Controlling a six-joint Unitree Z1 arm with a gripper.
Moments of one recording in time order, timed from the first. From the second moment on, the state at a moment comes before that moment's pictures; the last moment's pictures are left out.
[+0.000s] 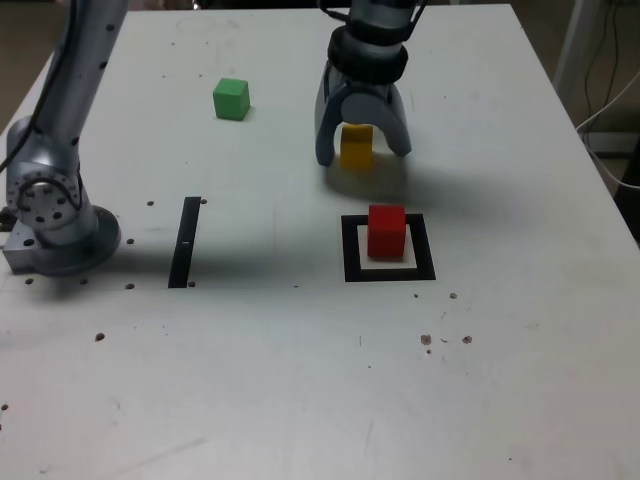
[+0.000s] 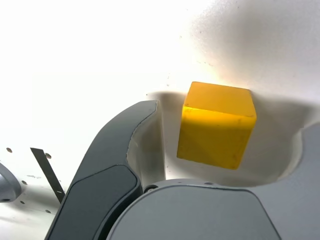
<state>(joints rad) 0.32 2.14 -1.57 1.23 0.13 0.31</state>
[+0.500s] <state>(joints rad) 0.31 2.14 -1.58 1.22 0.15 0.29</state>
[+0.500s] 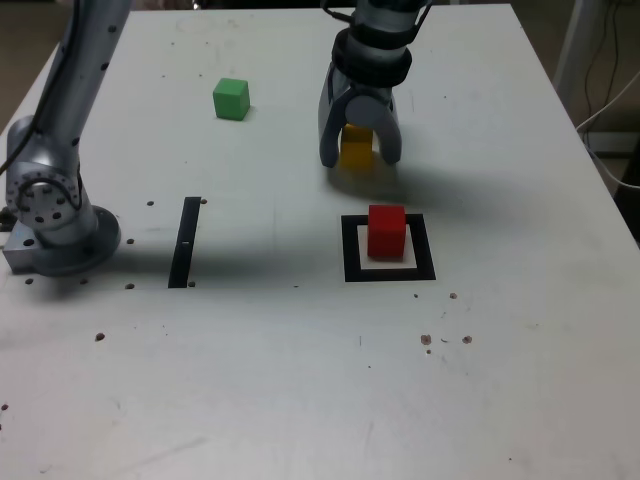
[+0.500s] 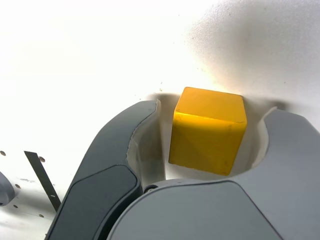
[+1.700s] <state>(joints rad) 0.04 2.00 -1.72 1.44 0.07 0.17</state>
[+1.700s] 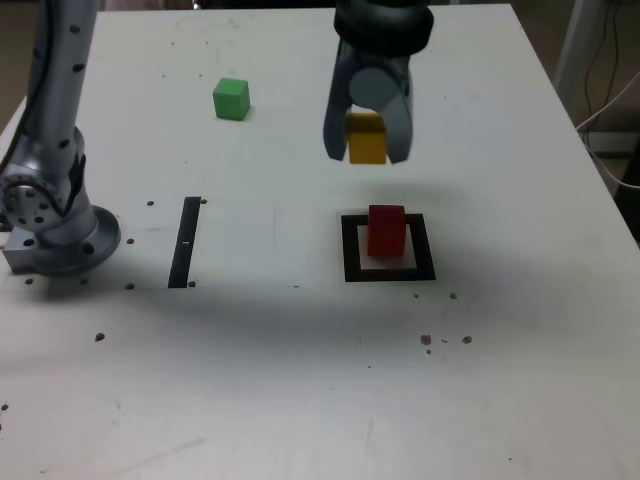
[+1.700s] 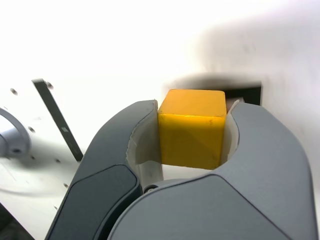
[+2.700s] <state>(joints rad) -0.06 2.10 -1.74 1.41 0.00 0.01</state>
